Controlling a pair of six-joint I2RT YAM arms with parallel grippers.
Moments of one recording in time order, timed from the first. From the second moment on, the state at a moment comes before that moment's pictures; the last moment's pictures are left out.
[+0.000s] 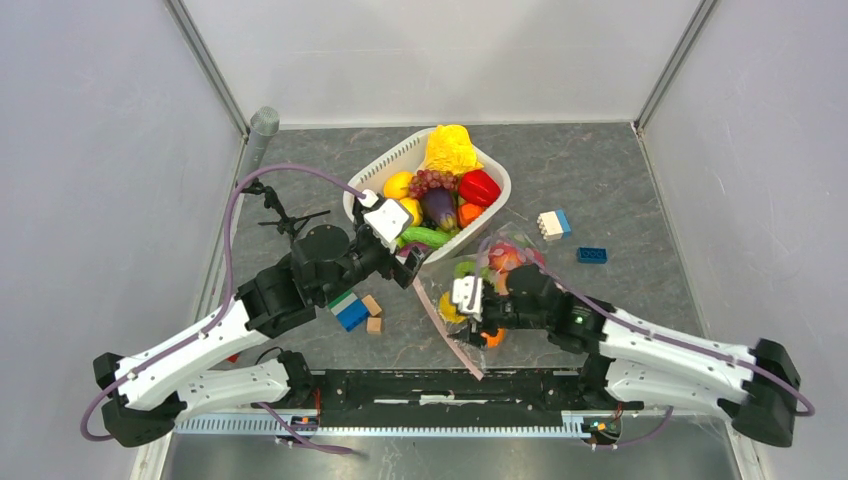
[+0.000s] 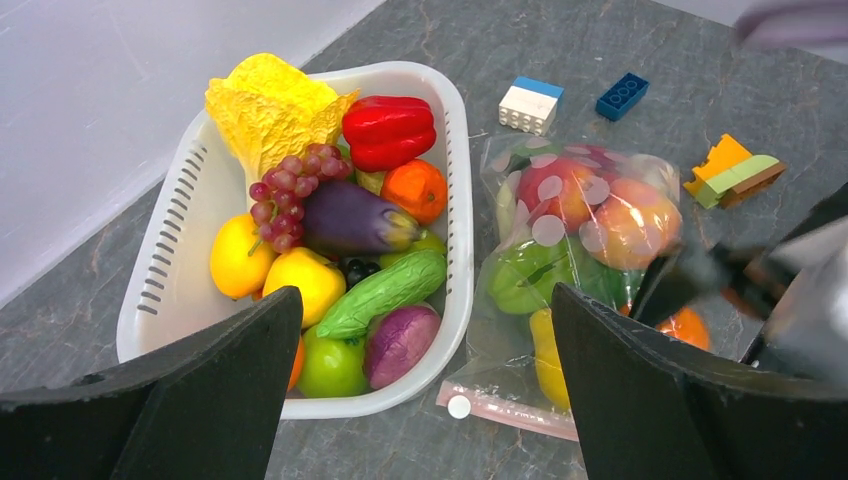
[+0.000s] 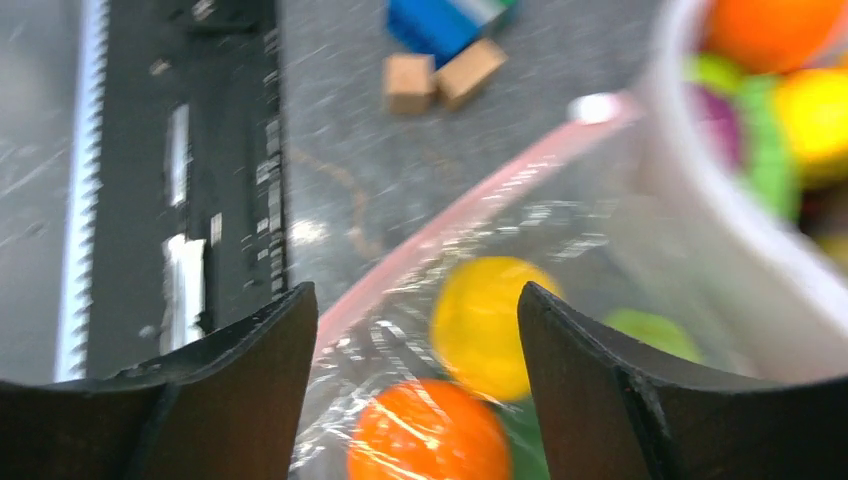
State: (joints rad) left arm -1.03 0.88 1.01 -0.30 -0.25 0.11; right arm 1.07 0.96 0.58 -0.13 -0.36 -0.32
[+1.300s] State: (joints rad) left arm -1.02 0.86 0.91 -0.29 -0.25 0.04; right arm 0.79 0.72 0.46 -0.04 -0.32 -0.16
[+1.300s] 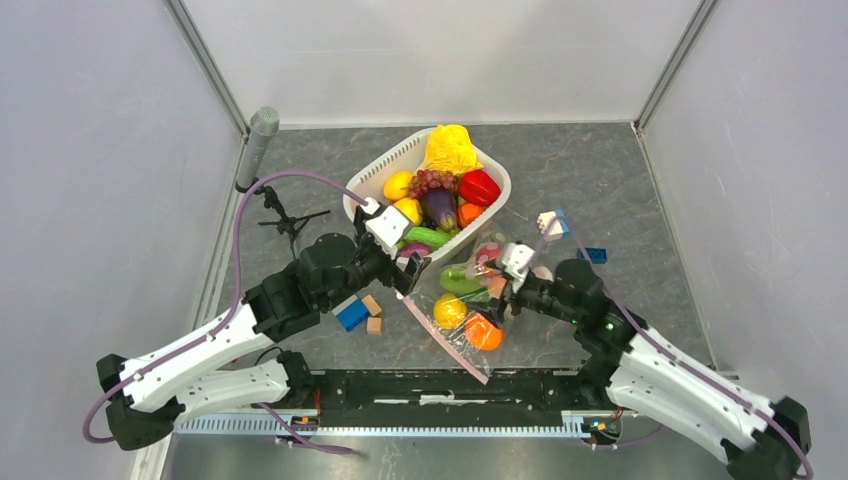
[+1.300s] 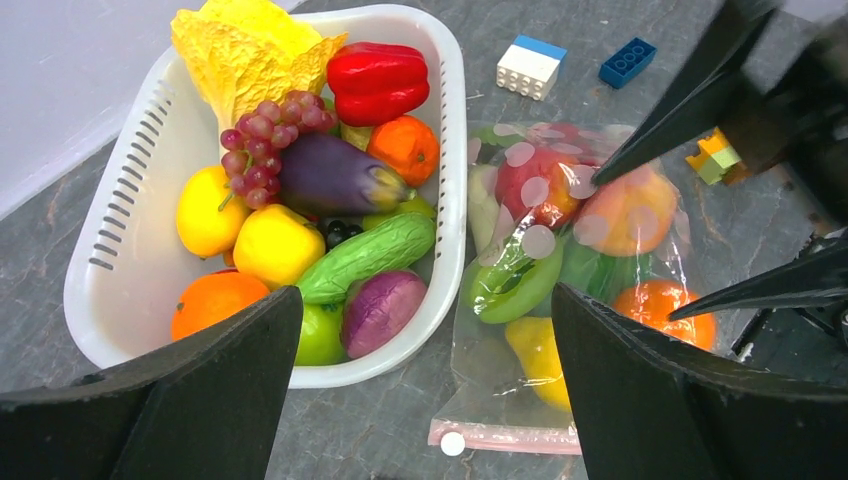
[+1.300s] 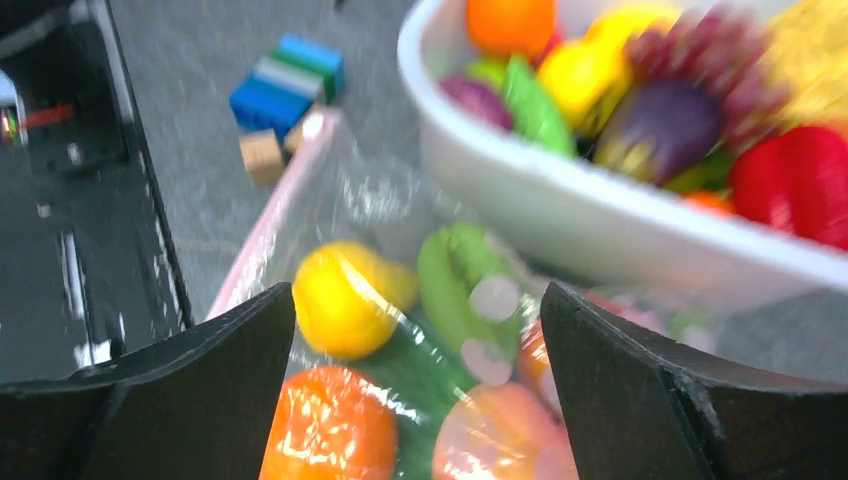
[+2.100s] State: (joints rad) left arm -0.45 0.81 0.82 -0.30 0.01 -0.23; right arm 0.64 0.60 0.46 -0.06 0.58 0.06
